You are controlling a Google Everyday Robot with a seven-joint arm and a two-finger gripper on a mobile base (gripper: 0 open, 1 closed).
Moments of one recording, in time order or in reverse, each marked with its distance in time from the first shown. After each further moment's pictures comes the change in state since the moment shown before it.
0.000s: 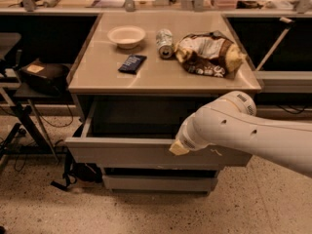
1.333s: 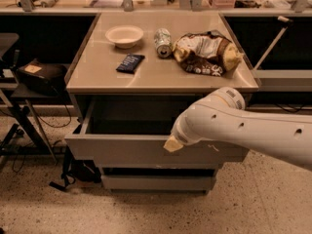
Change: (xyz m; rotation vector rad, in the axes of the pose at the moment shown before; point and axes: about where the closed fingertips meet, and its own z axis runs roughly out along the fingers) arm -0.011 -0.010 0.021 0.001 0.000 -0.001
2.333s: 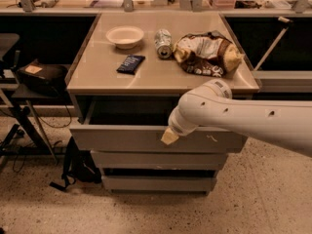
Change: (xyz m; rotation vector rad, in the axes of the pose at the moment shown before) arm -0.023 -0.024 0.031 -0.017 0.005 -0.005
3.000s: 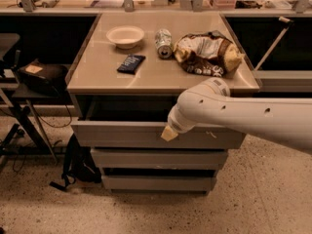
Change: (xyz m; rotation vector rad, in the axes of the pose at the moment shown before) arm -0.005 -0.007 0.008 0.002 -0.004 -0.003
